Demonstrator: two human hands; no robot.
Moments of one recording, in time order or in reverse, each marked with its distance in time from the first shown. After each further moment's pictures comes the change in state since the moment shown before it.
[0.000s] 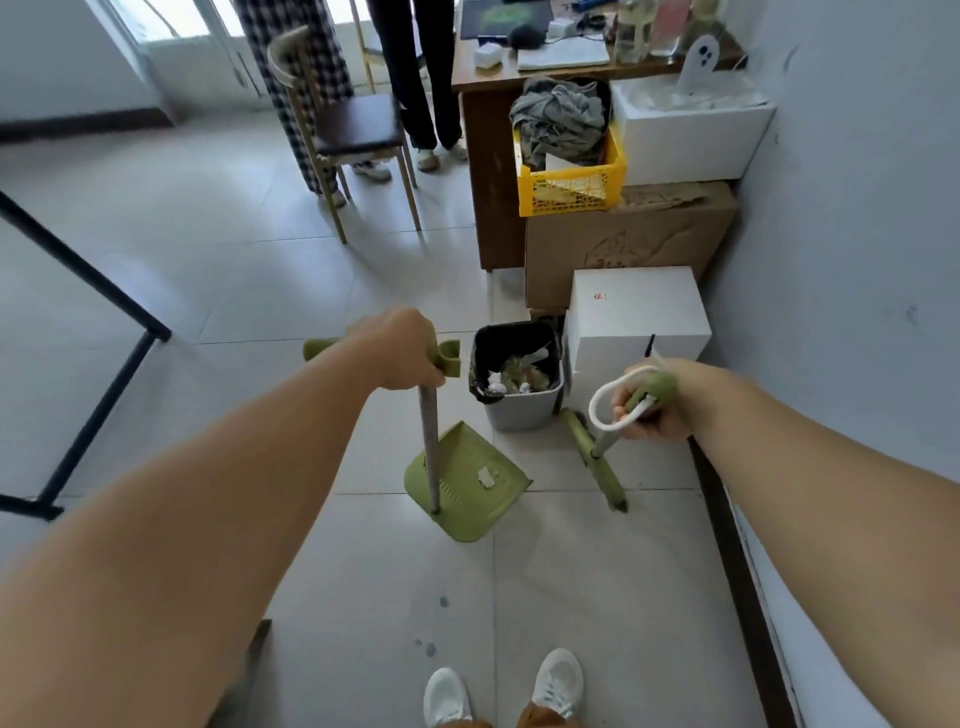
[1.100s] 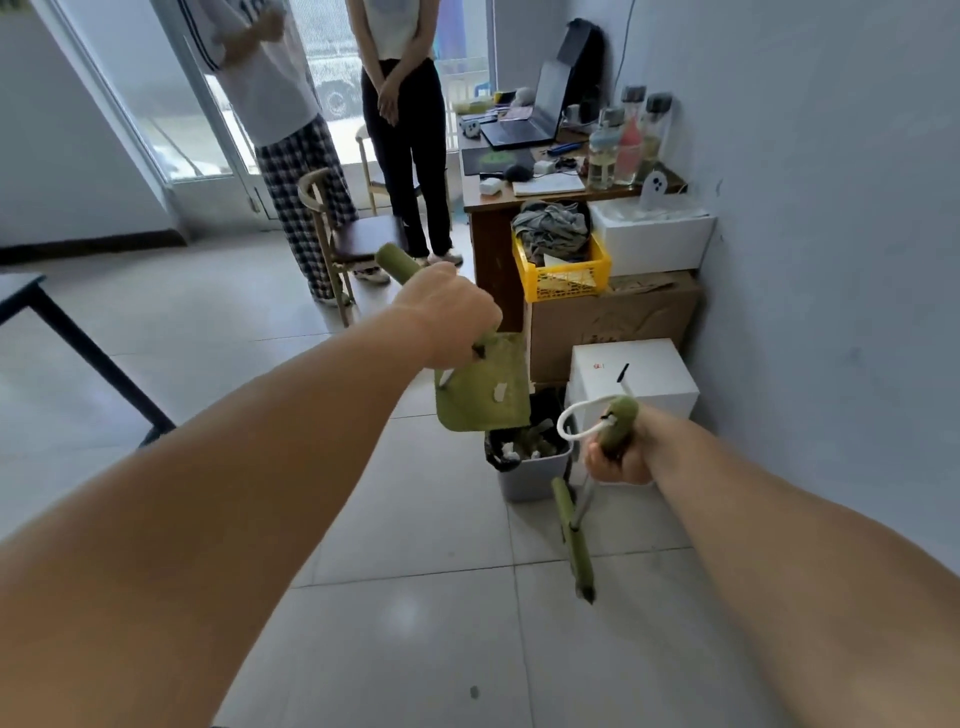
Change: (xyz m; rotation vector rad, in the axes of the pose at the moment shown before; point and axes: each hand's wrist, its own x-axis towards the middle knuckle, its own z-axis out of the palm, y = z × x) left_hand -0.091 -0.033 -0.099 0.703 0.466 0.575; right_hand -0.076 0.034 0.116 0.392 -0.007 -0.196
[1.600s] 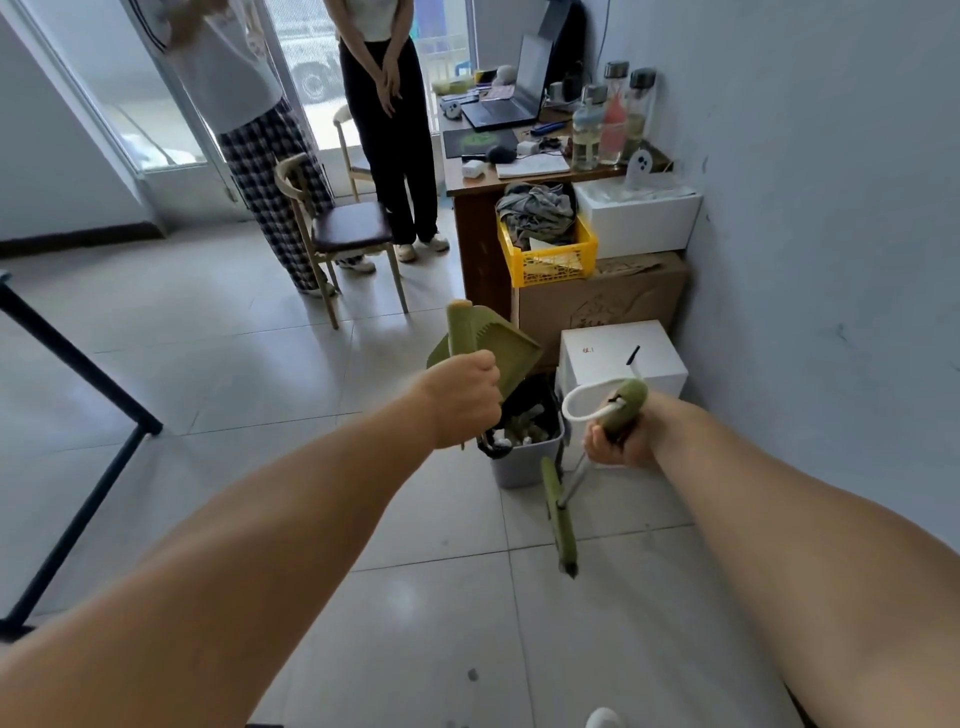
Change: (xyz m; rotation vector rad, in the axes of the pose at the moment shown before) left_hand -0.006 0.063 0.062 0.396 -0.019 0.425; right_hand -0.020 -0.015 -0.010 0.074 -0.044 0.282
